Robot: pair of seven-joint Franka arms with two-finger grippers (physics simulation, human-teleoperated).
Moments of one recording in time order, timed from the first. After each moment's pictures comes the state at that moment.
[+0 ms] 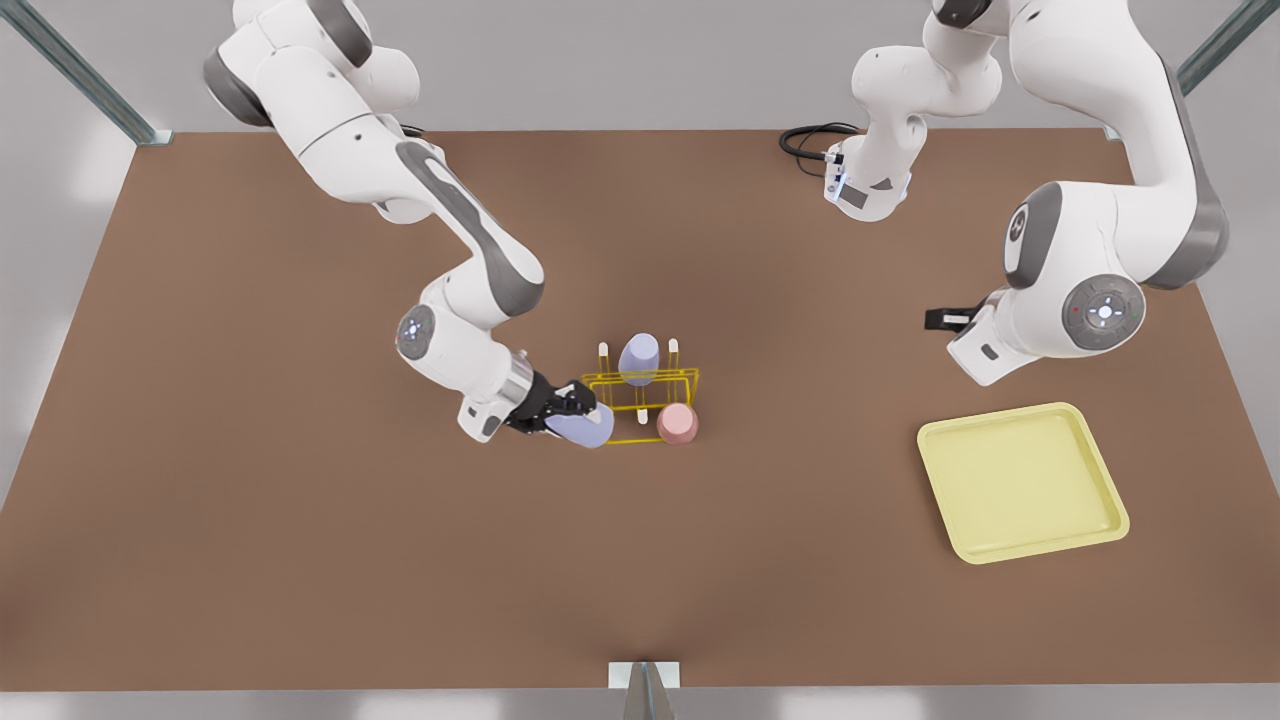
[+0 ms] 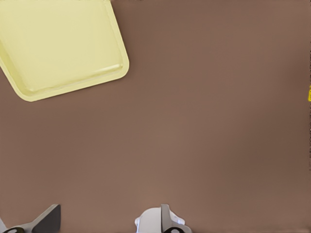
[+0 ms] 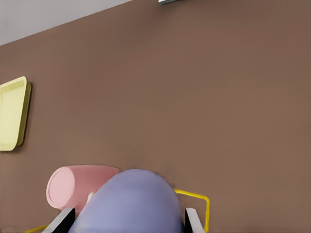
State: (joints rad) left arm -0.12 0.21 -0.02 -1.50 0.09 1.28 -0.04; right arm 0.15 0.49 0.45 -1.78 0.43 2.58 0.07
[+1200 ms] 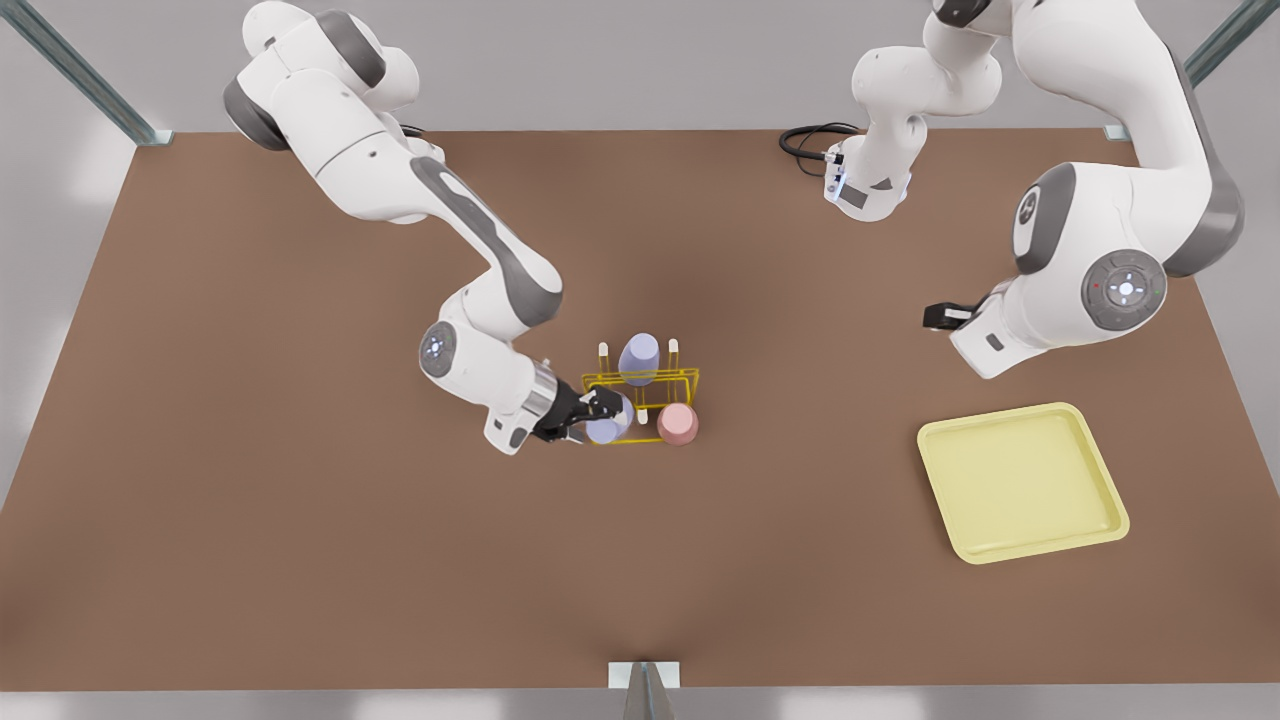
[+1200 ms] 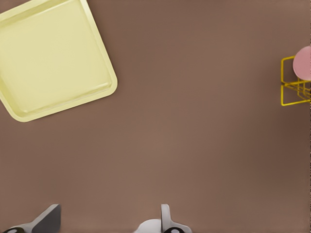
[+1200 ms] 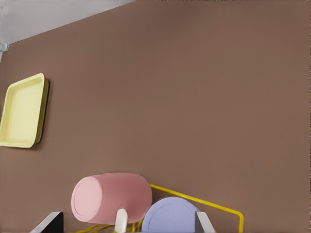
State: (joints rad) left arm -0.10 0.21 -0.06 -1.44 0.06 1.30 0.00; right arm 0.19 0.58 0.44 -1.62 0.42 2.52 0.08
